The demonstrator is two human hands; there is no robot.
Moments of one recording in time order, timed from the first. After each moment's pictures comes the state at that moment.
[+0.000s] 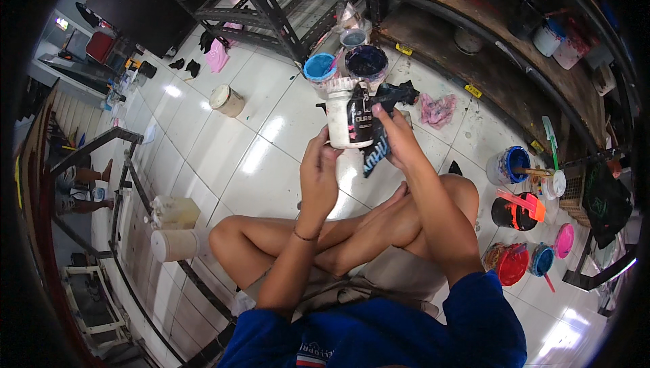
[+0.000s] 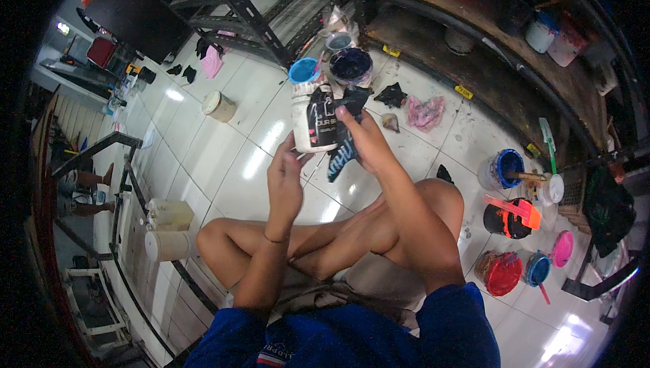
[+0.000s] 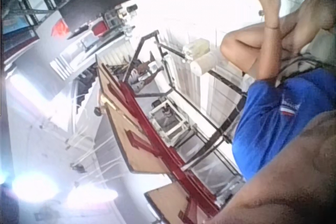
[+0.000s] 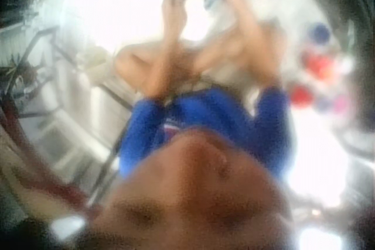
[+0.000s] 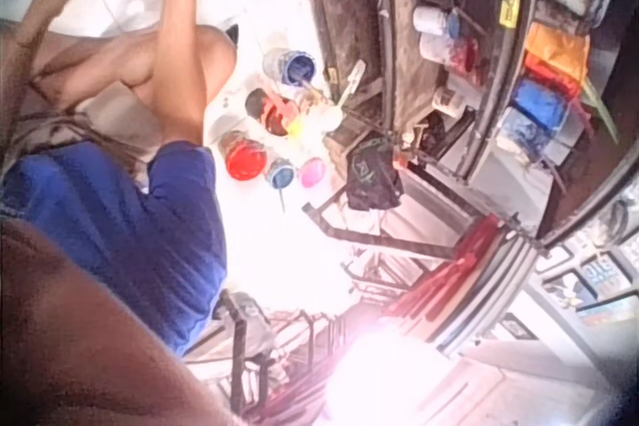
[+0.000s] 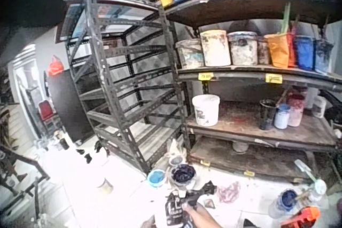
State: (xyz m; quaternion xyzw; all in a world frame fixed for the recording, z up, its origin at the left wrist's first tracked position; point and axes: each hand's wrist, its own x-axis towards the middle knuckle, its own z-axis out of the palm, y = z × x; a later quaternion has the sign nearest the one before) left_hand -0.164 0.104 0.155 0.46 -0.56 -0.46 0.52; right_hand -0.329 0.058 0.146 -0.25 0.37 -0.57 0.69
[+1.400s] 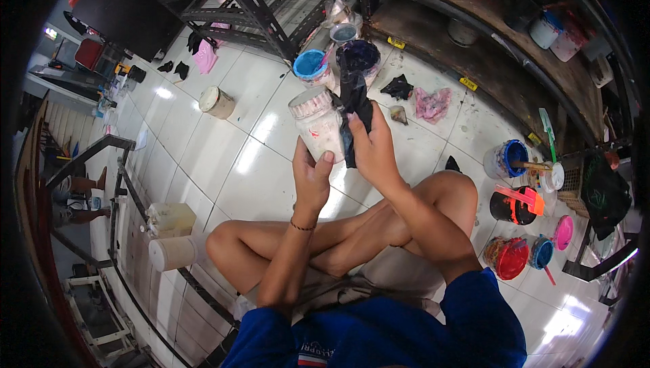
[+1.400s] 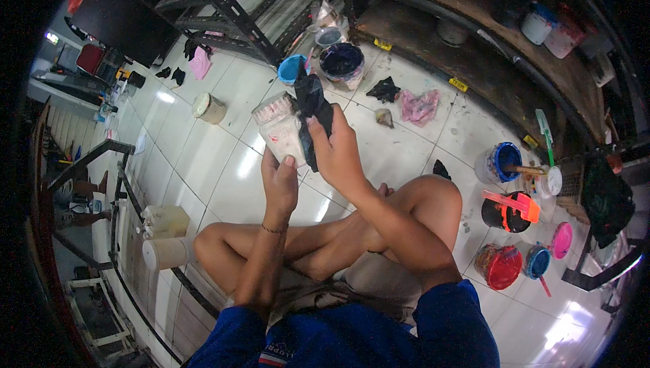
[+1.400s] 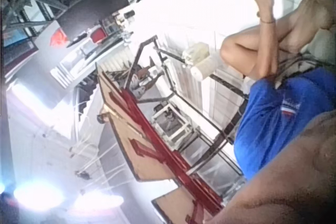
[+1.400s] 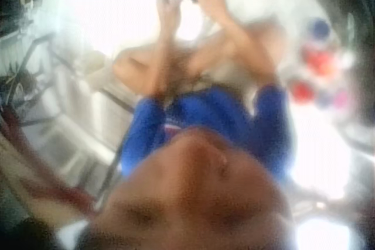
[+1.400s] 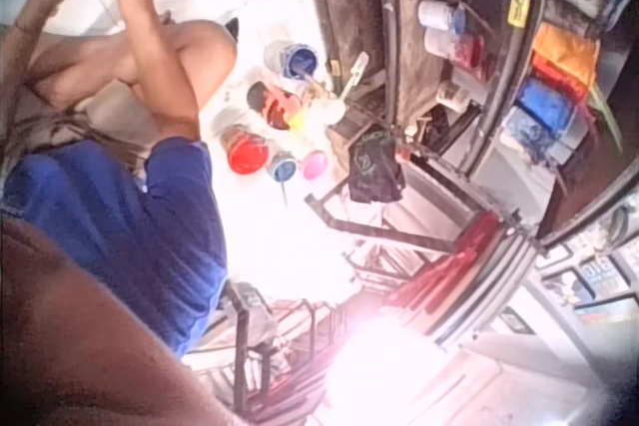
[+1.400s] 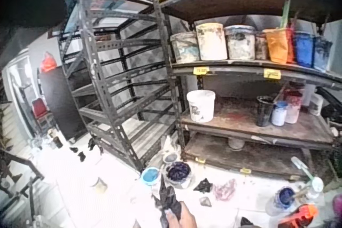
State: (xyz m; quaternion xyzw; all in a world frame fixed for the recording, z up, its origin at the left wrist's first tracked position) left_hand -0.166 0.087 0.136 0.35 -0.49 -0.55 0.58; right_hand -0.292 0.070 0.157 -0.46 0.46 -0.62 0.43
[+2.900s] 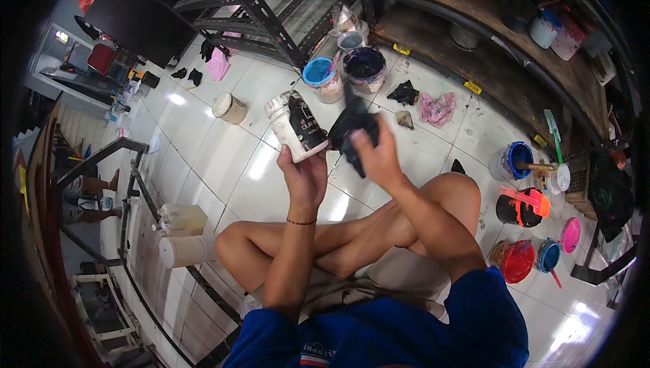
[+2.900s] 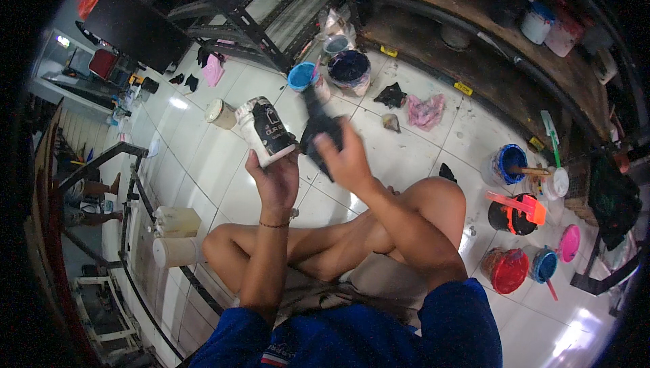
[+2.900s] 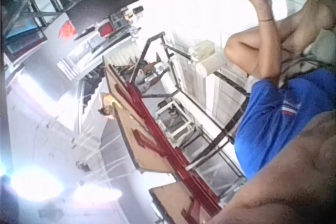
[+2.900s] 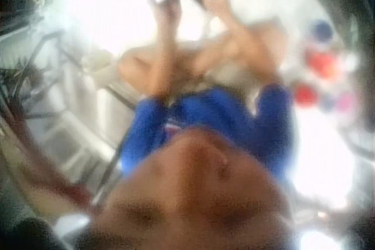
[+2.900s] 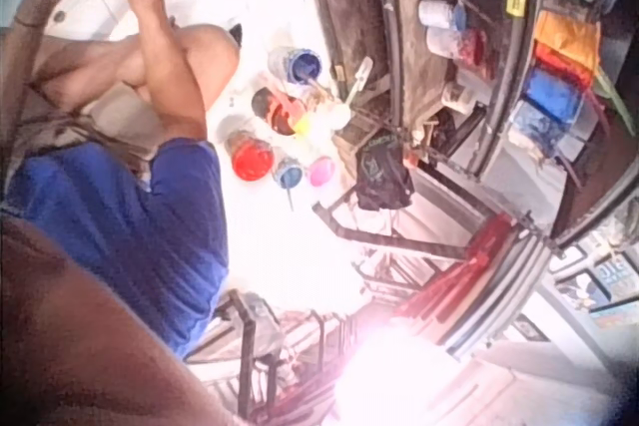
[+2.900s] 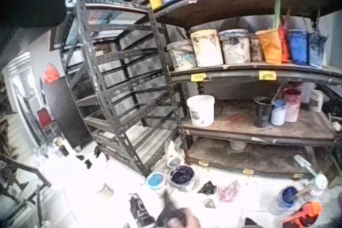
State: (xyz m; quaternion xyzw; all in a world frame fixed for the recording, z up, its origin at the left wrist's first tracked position) left_hand -0.157 0.079 0.146 0.23 -0.28 -0.65 0.67; right_hand -0.304 0.078 0.137 -0.48 0.41 -0.62 0.46
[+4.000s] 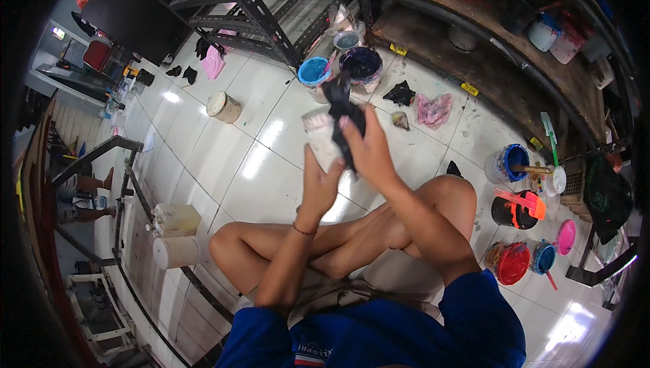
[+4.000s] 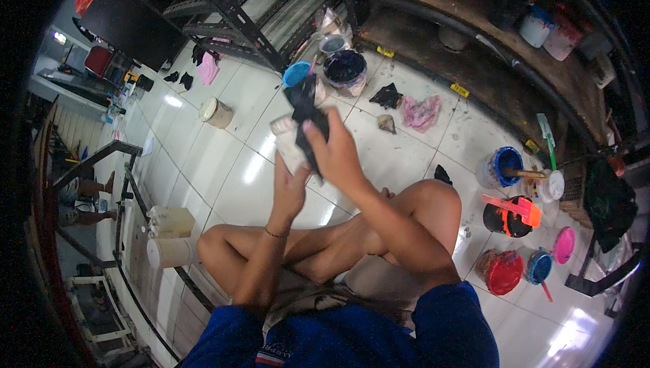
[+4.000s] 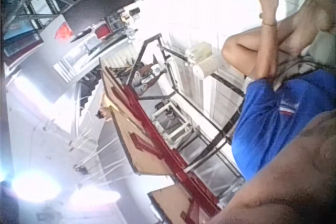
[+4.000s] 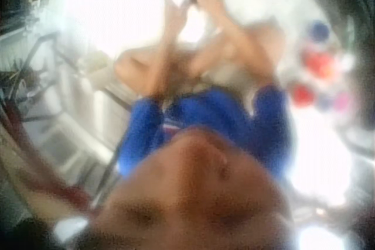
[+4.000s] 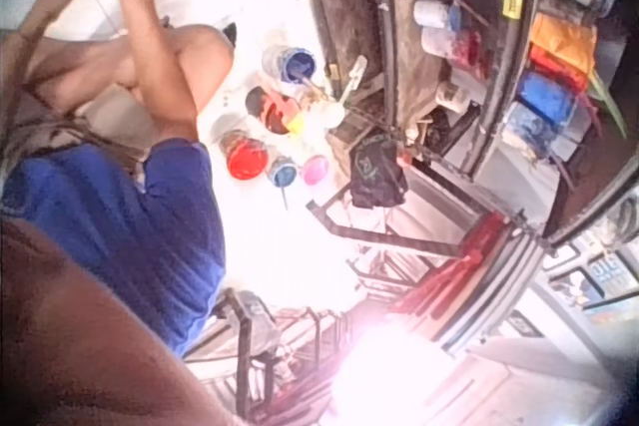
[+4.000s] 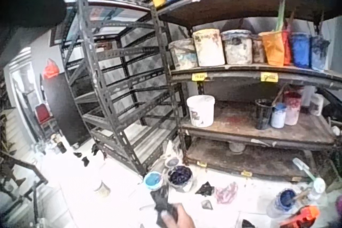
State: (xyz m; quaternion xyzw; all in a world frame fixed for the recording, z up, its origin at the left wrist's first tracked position) left_hand -0.170 0.097 0.136 0.44 -0.56 -0.47 0.51; right_hand -0.298 0.069 0.160 -0.48 0.49 -0.57 0.45
